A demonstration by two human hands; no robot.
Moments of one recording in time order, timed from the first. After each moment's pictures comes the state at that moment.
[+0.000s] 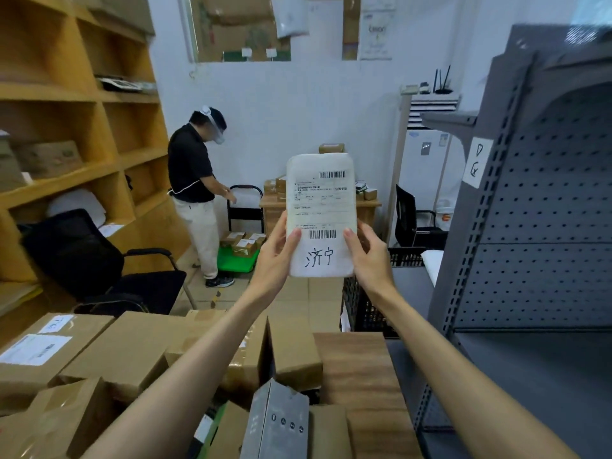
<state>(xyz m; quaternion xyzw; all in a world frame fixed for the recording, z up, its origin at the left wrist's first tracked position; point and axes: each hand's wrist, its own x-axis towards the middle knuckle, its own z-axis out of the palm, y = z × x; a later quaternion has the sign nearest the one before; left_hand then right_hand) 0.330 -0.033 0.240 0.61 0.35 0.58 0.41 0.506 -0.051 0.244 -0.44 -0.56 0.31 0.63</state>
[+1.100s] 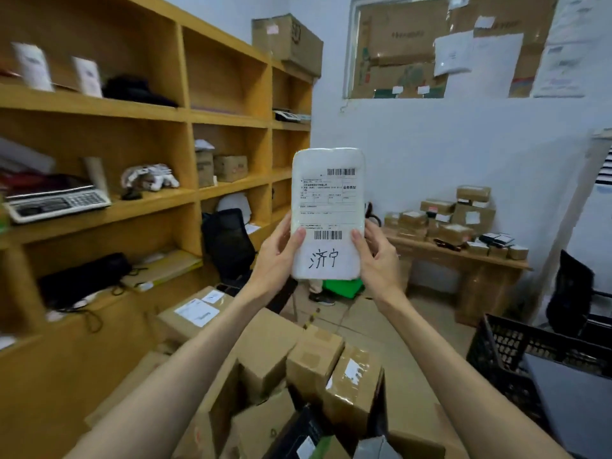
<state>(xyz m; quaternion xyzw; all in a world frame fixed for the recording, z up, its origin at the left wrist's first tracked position) 0.091 -0.089 0.299 0.55 0.46 0.66 0.23 0.261 -0.014 0.298 -0.28 -0.67 0.38 0.57</state>
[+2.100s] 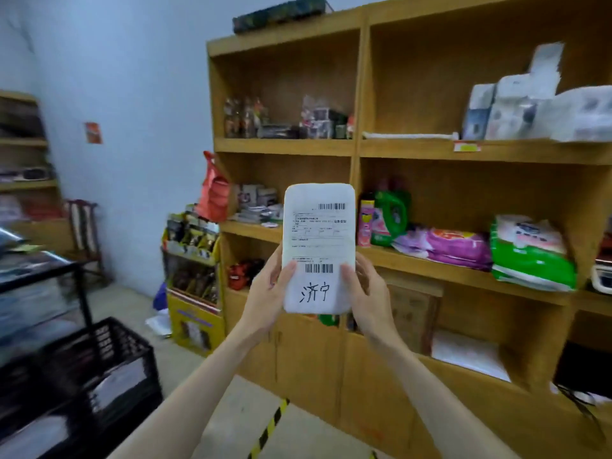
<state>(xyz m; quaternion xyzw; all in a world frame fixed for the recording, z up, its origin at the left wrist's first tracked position) -0.236 -0.717 0.303 0.05 0.71 0.61 -0.34 -0.302 -0.549 0.302 0.31 -0.65 0.69 0.10</state>
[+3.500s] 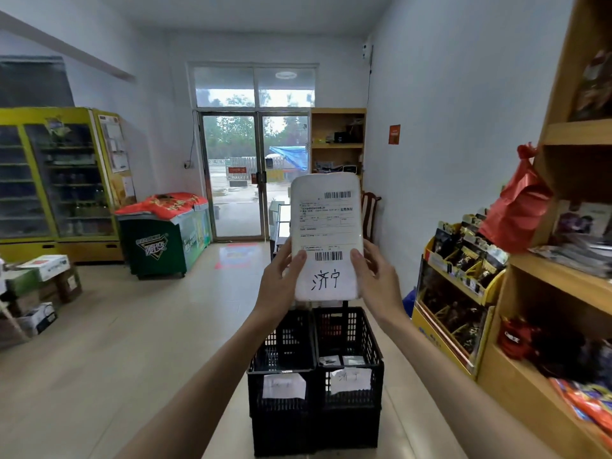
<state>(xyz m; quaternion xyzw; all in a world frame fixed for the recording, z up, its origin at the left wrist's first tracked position) -0.151 -1.136 0.301 -0.33 0.63 0.40 -0.58 -0.325 -1.099 0.306 0.55 -0.44 0.66 -0.26</state>
